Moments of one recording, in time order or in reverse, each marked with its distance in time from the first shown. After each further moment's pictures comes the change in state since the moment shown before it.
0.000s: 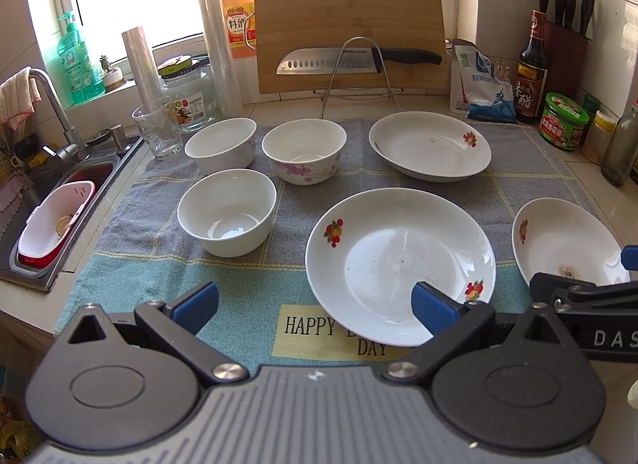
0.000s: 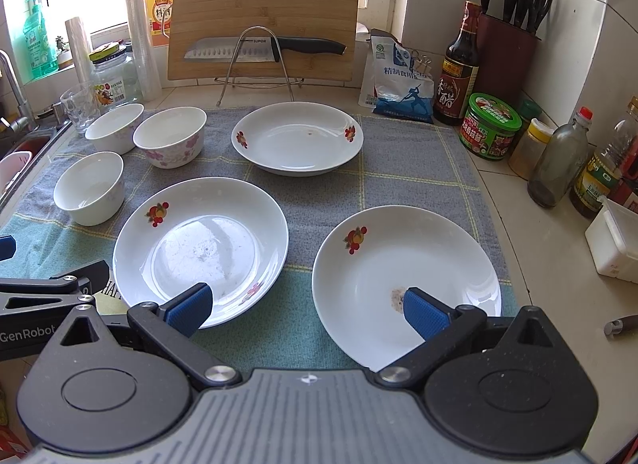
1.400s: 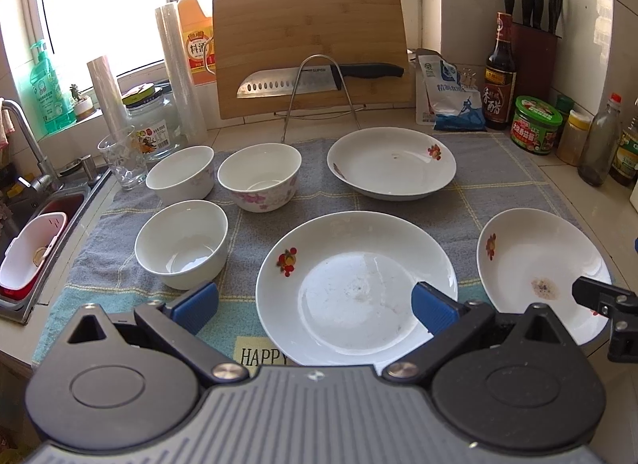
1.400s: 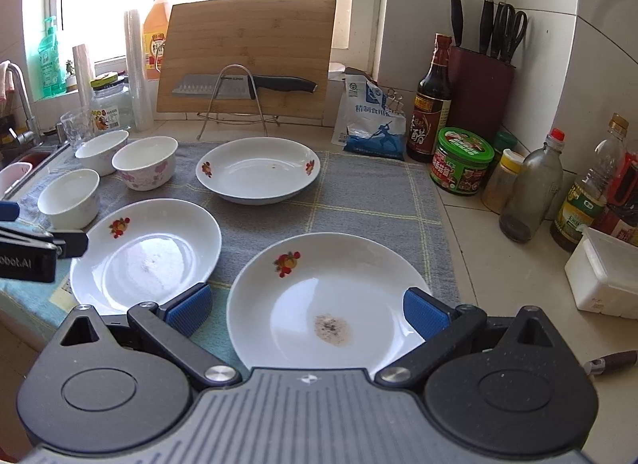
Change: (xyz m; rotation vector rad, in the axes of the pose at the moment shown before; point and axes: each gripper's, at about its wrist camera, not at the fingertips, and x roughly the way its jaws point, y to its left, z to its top) left arm 0.007 -0.033 0.009 0.063 -0.061 -0.045; right arm 0.001 -0.079 -0.031 -0.068 -0.157 -0.001
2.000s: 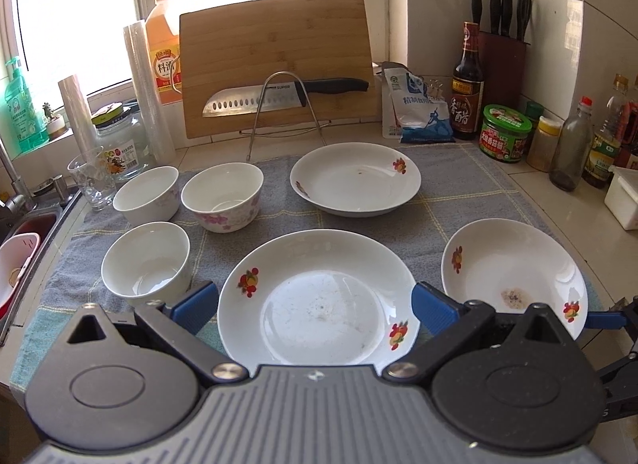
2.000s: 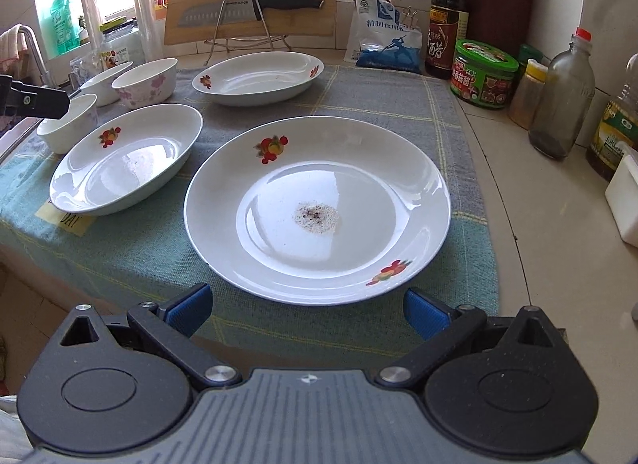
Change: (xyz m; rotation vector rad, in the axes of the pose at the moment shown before) left arm -0.001 -0.017 0.007 0.026 -0.051 -0.090; right arm 0.047 -0.030 -0.061 0.009 0.129 0.140
